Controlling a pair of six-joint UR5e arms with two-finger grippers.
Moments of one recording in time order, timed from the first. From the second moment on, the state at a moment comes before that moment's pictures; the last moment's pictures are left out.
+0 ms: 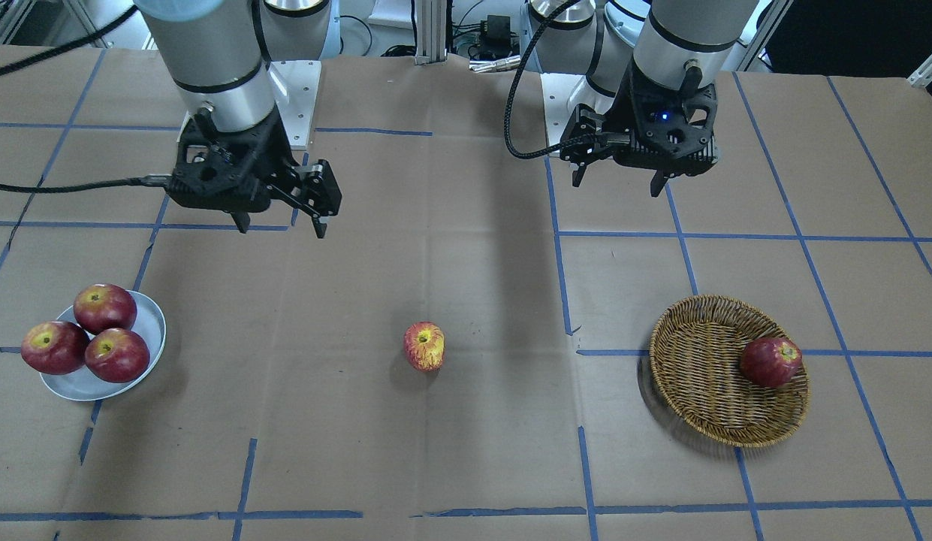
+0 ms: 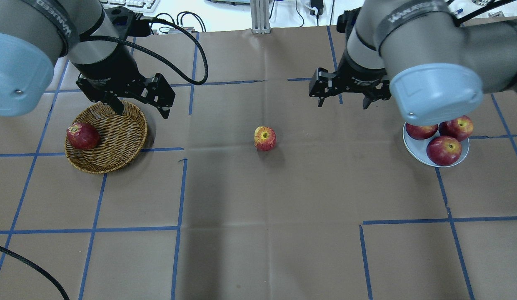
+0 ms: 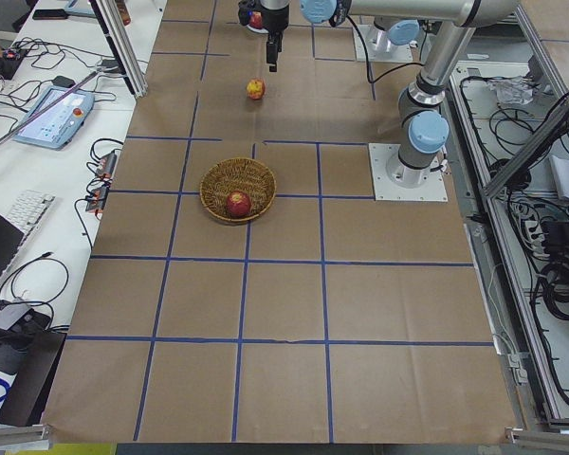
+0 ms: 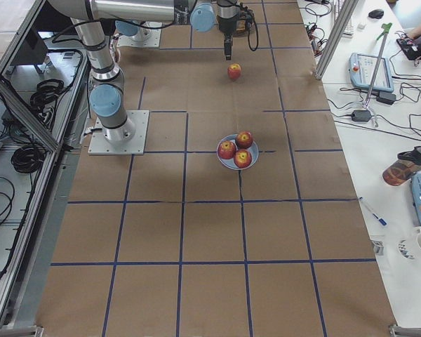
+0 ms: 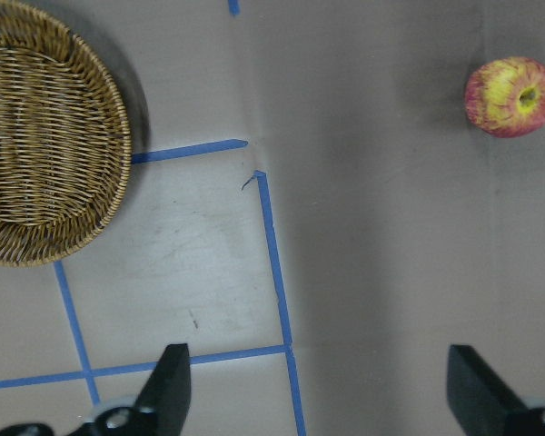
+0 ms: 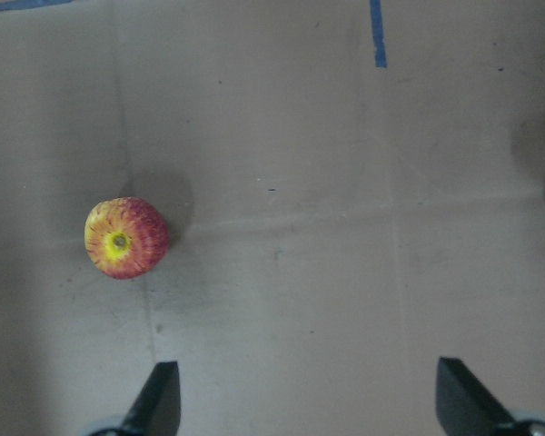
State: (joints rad) left arm -1.61 -1.54 -1.59 -1.59 1.57 0.09; right arm 1.76 -1.49 1.69 -1.89 -1.55 0.30
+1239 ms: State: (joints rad) left arm -1.60 -1.51 -1.61 -1.60 1.59 0.10; right arm 1.98 -1.05 1.71 -2.40 -1.62 0.53
